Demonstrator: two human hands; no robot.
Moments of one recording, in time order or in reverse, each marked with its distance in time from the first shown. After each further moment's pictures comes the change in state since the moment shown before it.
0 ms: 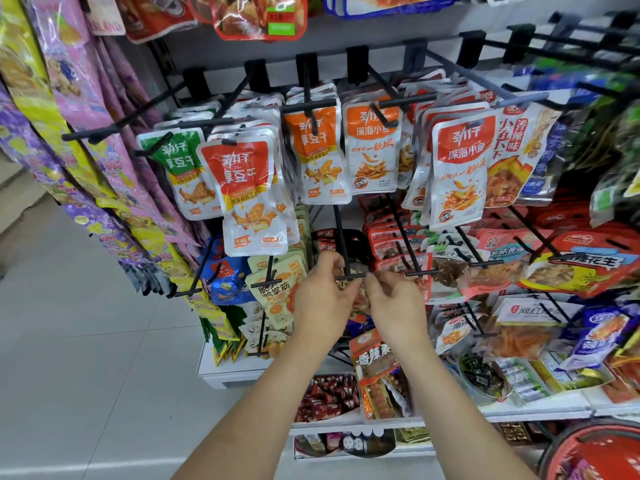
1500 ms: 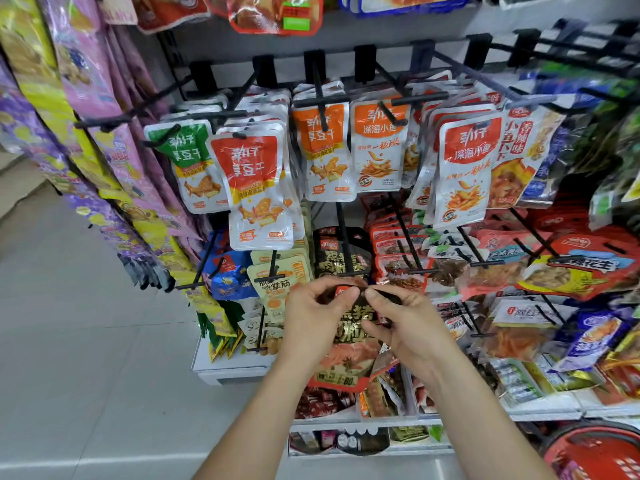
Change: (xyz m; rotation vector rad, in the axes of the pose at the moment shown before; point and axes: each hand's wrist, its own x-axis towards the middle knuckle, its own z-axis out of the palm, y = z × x) left_hand -0.028 0.015 -0.038 -0.574 -0.157 -0.295; right_hand -0.021 -0.007 -0.026 0.743 -0.285 0.422
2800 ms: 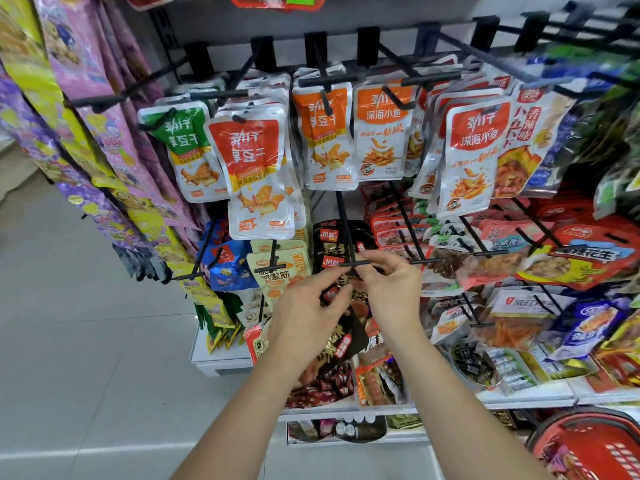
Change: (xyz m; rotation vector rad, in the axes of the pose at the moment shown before) left_hand 0.001 -0.017 -0.014 0.563 -0.015 0.198; right_hand 0.034 0.012 0.030 -0.354 0.307 -0.457
